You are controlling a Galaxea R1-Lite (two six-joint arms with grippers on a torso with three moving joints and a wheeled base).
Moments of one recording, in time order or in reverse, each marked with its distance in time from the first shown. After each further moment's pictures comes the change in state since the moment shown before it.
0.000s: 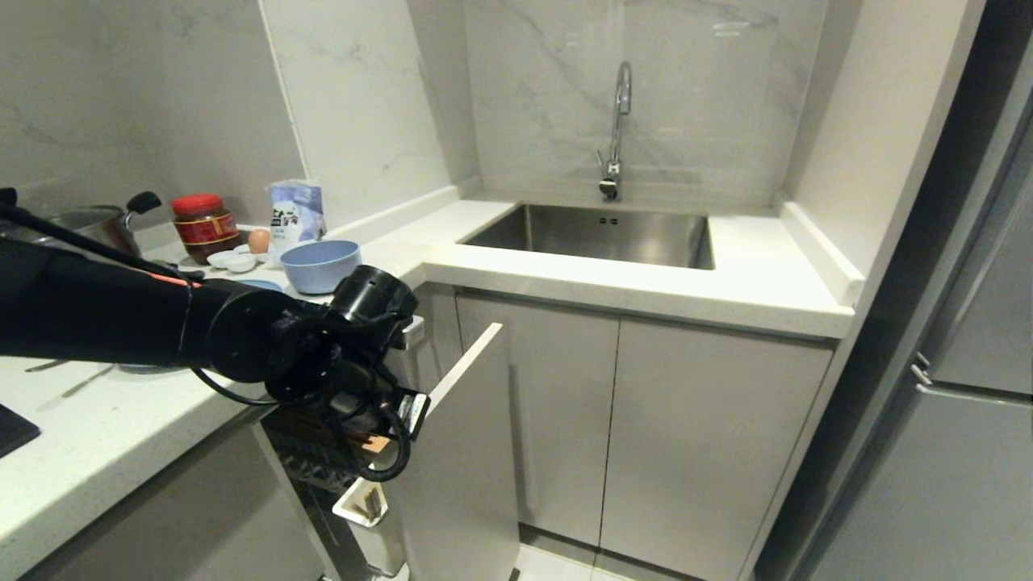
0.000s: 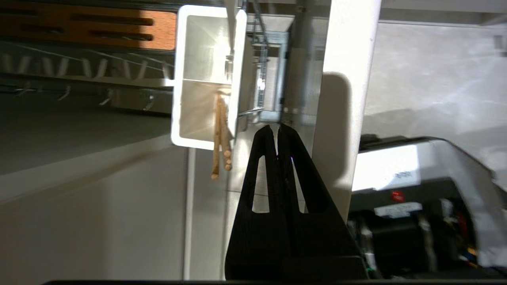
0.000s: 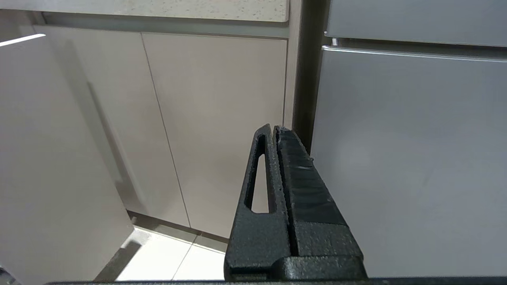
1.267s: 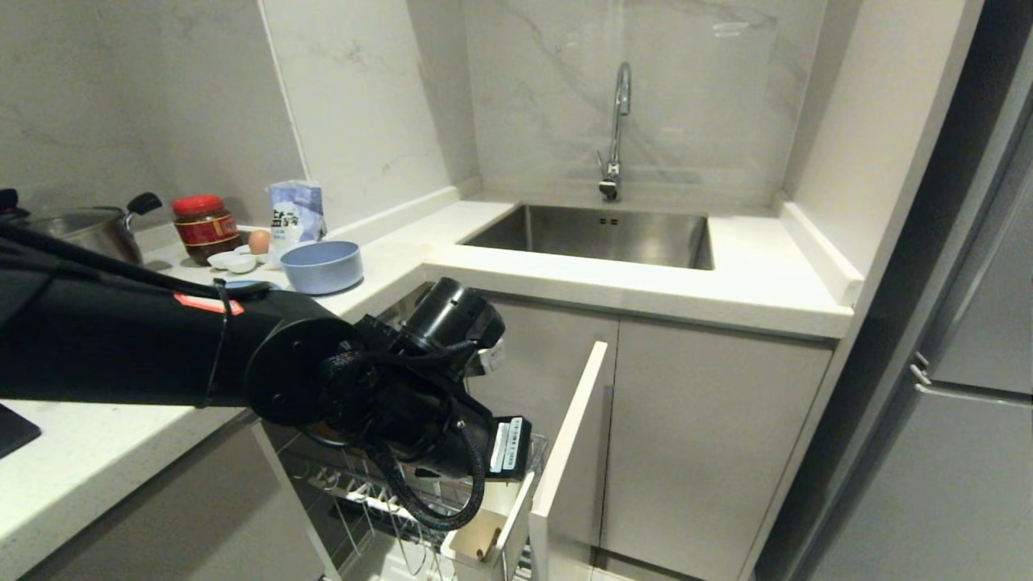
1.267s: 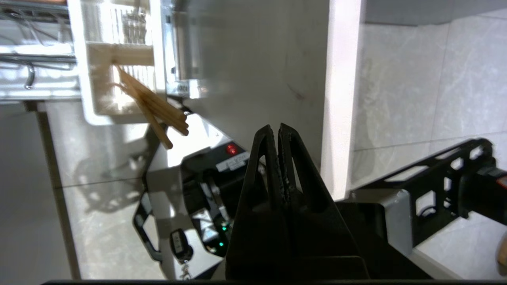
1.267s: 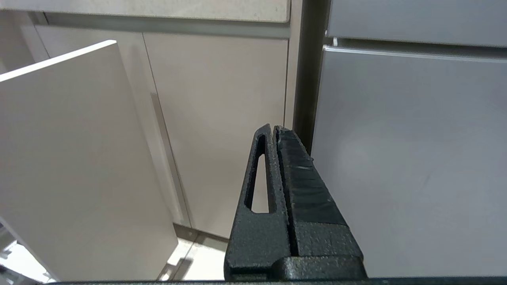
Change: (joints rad) left arm -0.260 -0.011 -0.023 -0.006 -0.340 -0.384; right arm 0.000 0.000 0.000 0.000 0.000 0.000
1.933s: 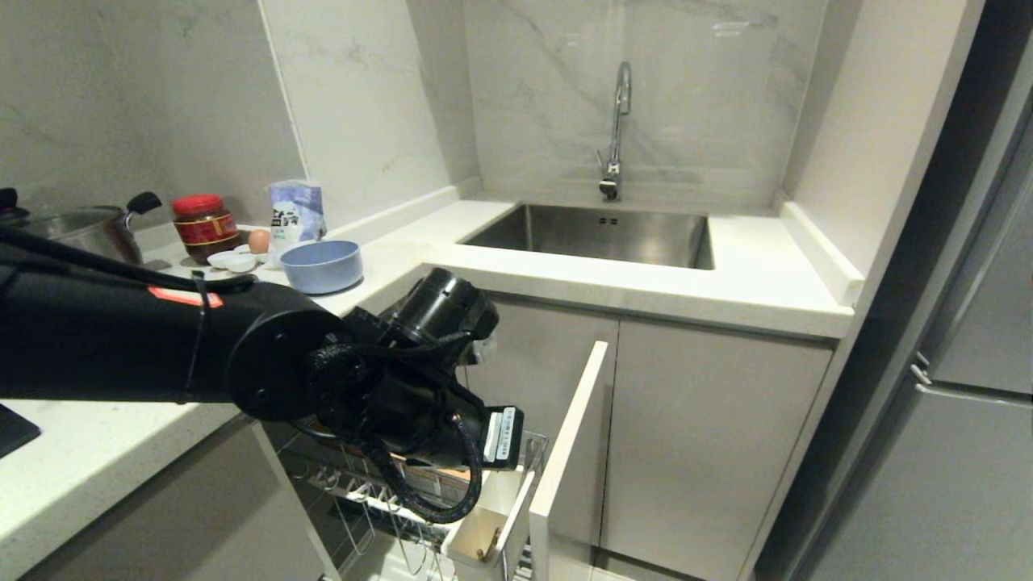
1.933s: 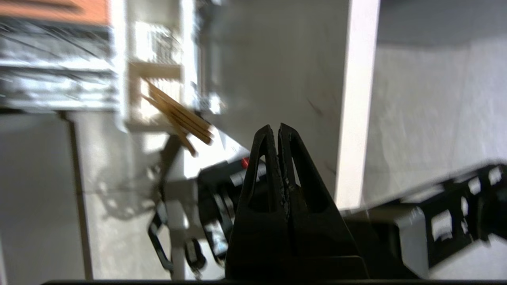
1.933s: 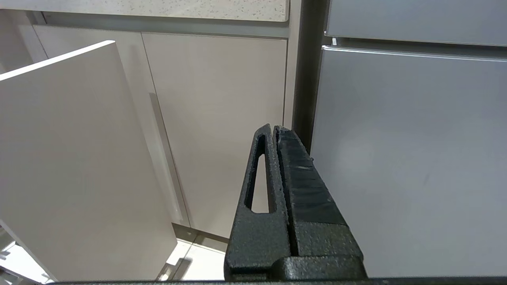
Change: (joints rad) left arm 0.008 -0.028 -0.007 0.003 0.093 0.006; right arm 0.000 0.000 0.000 0.000 0.000 0.000
